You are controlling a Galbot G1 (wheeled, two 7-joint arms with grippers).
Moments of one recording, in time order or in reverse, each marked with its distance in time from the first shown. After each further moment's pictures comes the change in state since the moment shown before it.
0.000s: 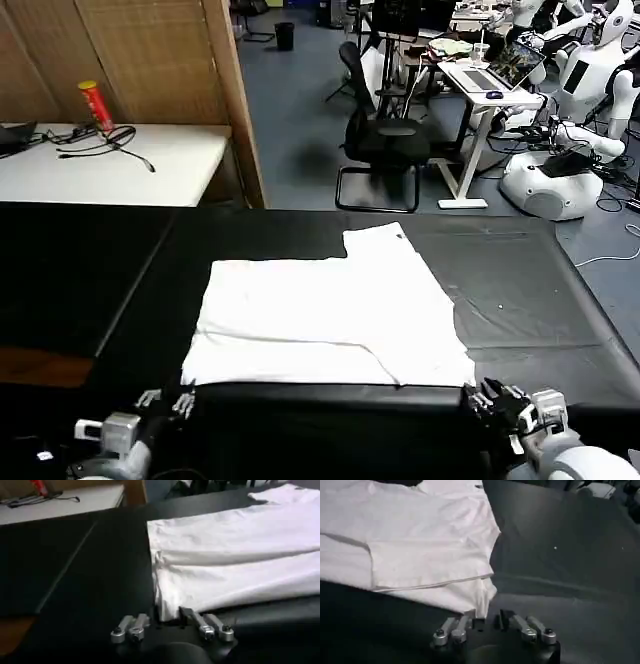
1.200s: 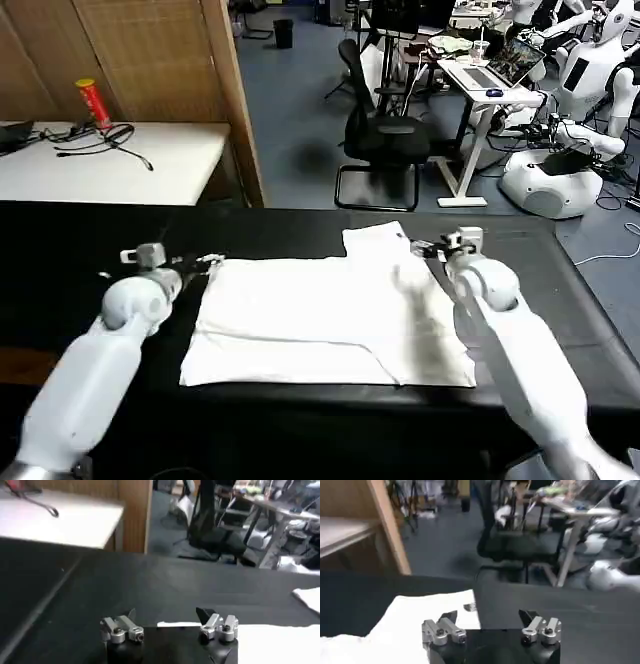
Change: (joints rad) left arm -1.138 0.040 0.384 0.891 -0.409 0.064 0.108; right arm 1.254 0.241 -0.601 -1.182 -0.072 0.090 0.008
